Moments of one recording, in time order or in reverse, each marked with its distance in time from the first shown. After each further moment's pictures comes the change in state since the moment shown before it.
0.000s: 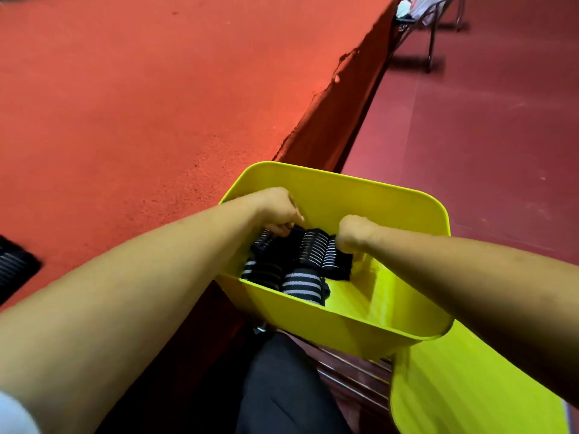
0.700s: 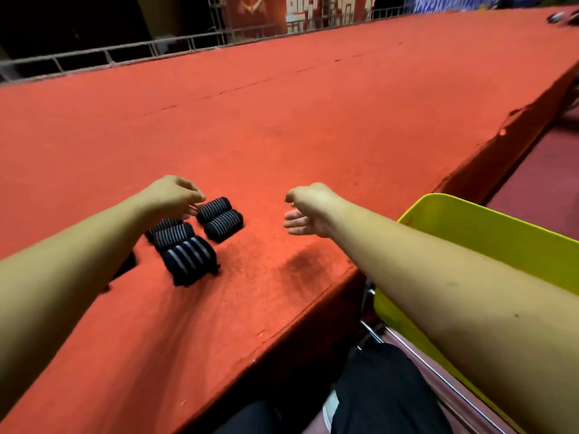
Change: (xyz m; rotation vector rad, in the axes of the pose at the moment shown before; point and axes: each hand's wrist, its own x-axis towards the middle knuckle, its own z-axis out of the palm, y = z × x) left_hand -0.293 -0.298 -0.180 -0.365 0.816 -0.274; right_hand -0.152 -0.285 0.107 0.707 -0.428 -0.507
